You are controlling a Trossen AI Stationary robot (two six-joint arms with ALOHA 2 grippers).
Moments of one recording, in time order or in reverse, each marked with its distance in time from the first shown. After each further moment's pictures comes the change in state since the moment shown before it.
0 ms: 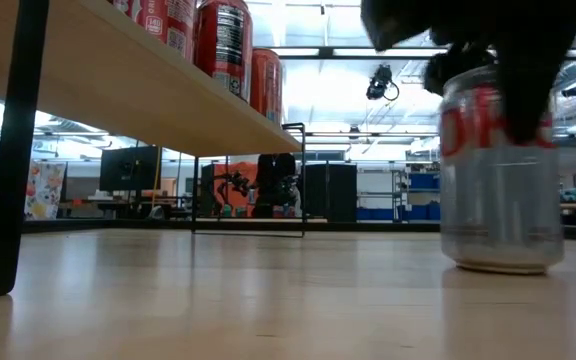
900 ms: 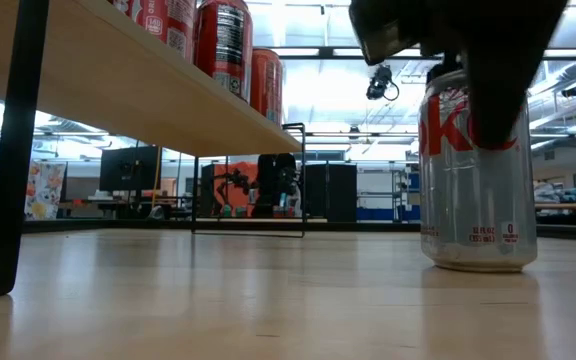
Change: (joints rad) left arm -0.010 0.000 0.000 -0.005 0.000 -0.026; right arm -0.018 0.001 -0.021 0.067 0.003 0.164
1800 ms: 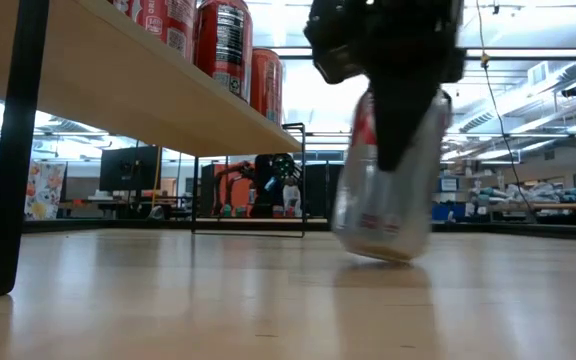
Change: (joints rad) left arm 0.006 0.000 0.000 -0.001 0.000 0.010; right arm -0.070 -0.001 -0.063 0.236 0.038 0.034
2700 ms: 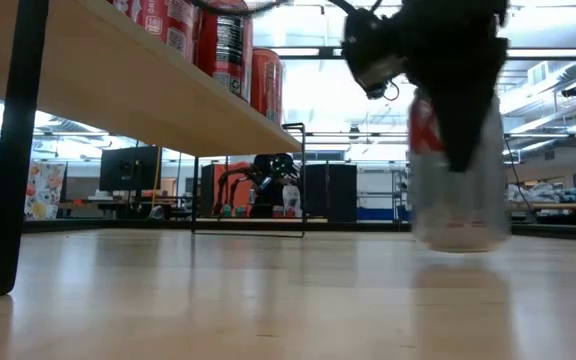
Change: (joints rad) left arm 0.000 0.000 0.000 0.000 0.000 0.010; right arm 0.001 0.002 0.046 -0.272 -0.034 0.054
